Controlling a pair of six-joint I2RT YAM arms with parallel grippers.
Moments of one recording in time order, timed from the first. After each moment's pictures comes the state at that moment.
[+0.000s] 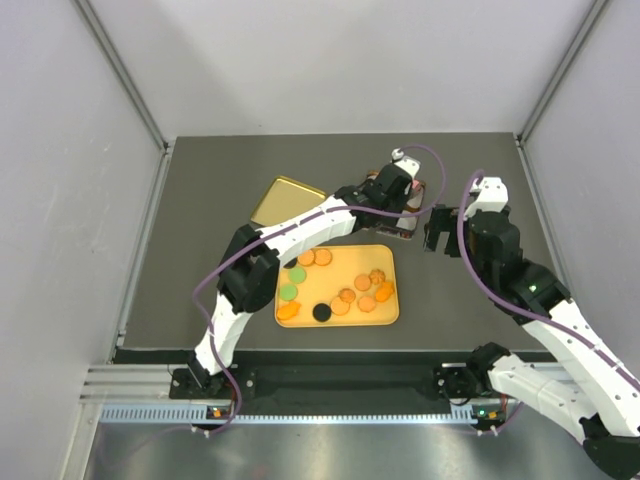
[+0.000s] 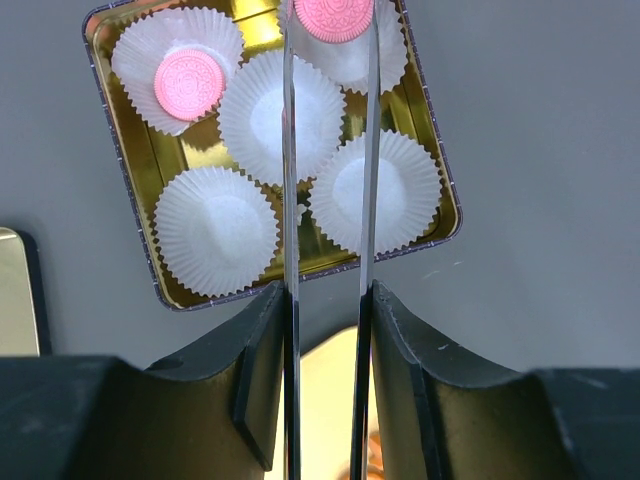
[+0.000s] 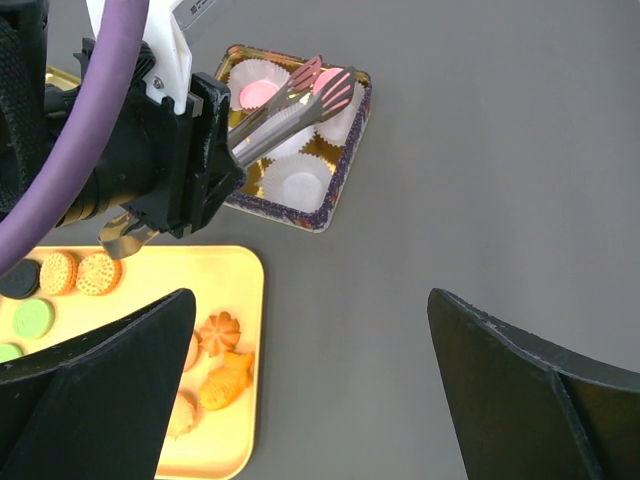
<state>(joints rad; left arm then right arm) -0.89 2.17 1.93 -0.47 -0.25 -0.21 0.58 0.77 0.94 -0.58 0.46 0.30</state>
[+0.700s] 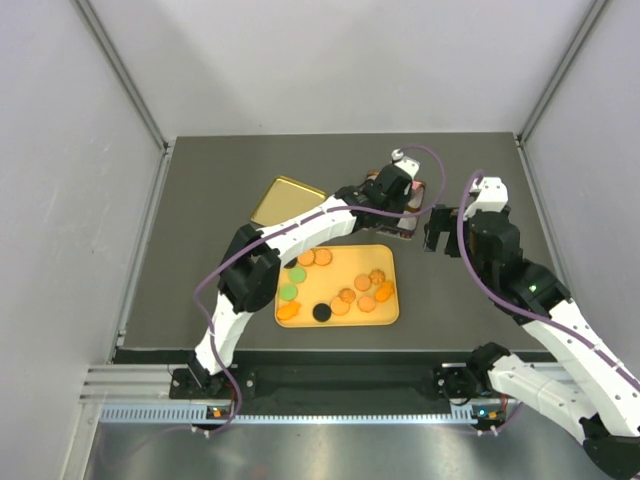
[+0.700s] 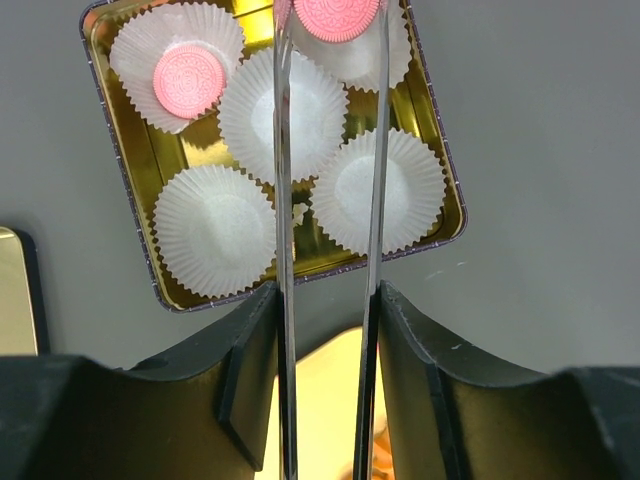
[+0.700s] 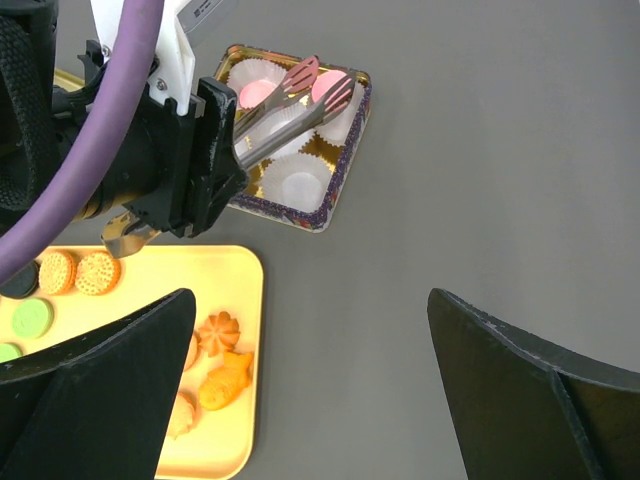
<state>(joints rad) -0.89 2.18 1.93 -0.47 -0.25 -0.21 0.58 0.77 0.94 -0.58 0.46 0.30</state>
